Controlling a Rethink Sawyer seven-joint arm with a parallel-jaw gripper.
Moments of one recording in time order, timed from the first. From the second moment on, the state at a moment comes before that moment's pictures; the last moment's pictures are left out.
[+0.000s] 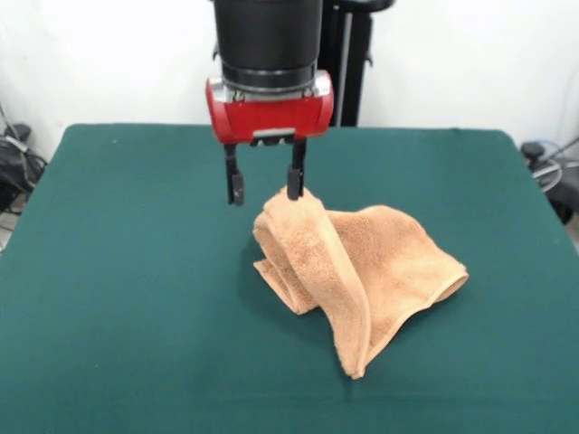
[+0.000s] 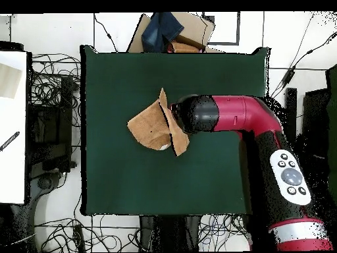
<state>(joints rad) -0.57 -0.73 0.45 1.56 -0.41 0.74 1.52</state>
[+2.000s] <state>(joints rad) -0.49 -0.49 0.44 1.69 -0.51 0.28 1.52</state>
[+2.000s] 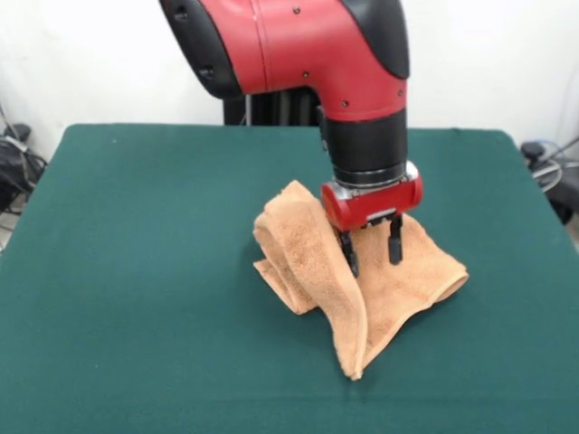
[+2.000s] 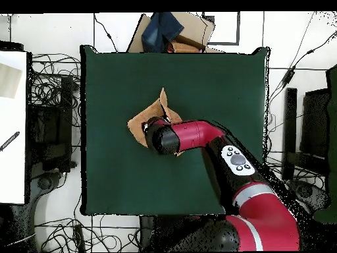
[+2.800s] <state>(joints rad) -0.50 -0.56 0.41 1.69 -0.53 0.28 1.52</state>
